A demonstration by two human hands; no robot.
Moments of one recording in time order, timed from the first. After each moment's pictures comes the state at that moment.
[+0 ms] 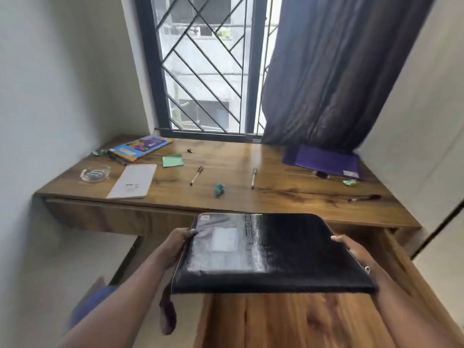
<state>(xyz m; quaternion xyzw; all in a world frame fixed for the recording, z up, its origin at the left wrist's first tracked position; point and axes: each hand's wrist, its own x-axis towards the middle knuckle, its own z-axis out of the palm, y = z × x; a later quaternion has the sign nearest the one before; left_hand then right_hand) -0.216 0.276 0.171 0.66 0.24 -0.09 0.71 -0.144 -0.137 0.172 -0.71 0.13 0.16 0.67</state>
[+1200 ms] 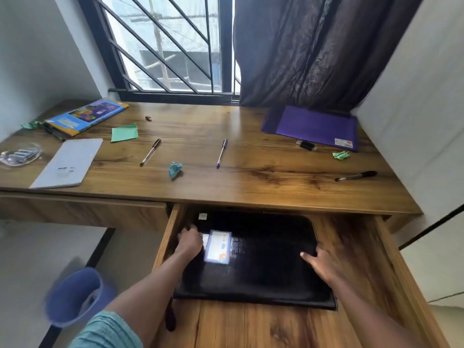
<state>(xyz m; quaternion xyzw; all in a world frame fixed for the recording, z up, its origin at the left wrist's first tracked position) -0.081 0.143 0.060 0.93 0.26 -0.17 0.21 -0.058 -0.194 0.034 -0.89 0.15 0.23 0.35</state>
